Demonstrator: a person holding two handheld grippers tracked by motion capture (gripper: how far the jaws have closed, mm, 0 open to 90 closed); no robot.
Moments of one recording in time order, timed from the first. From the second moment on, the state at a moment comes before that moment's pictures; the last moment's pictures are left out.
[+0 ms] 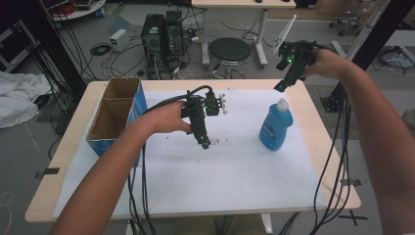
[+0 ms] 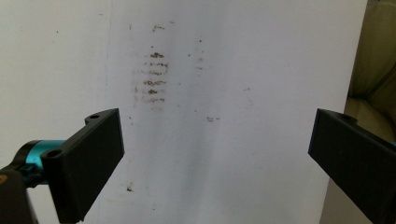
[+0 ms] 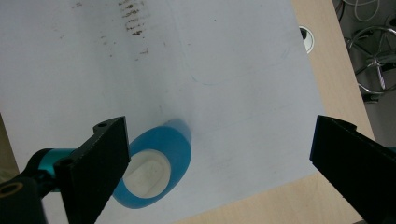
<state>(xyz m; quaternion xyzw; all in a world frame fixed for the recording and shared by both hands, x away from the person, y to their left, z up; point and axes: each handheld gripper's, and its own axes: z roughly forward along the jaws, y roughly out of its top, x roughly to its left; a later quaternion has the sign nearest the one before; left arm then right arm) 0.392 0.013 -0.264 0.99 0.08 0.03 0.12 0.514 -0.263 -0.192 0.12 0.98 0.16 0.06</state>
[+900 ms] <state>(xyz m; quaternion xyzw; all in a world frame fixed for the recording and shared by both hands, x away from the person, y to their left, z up) 0.389 0.016 -0.265 0.99 0.09 0.03 0.12 0.494 -0.278 -0.190 0.14 0.97 0.17 0.07</state>
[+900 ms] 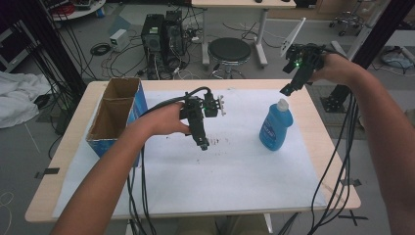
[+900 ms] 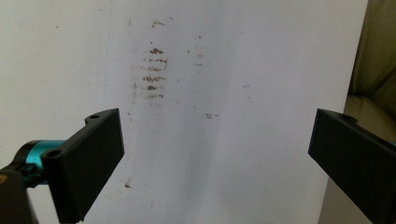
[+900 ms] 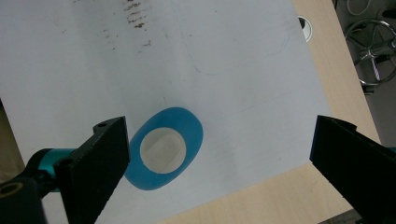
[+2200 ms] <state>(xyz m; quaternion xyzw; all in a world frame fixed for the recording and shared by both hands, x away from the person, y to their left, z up) 0.390 0.015 -0.269 0.99 0.08 0.03 0.11 0.446 -0.312 -0.201 0.24 0.95 0.18 0.06</state>
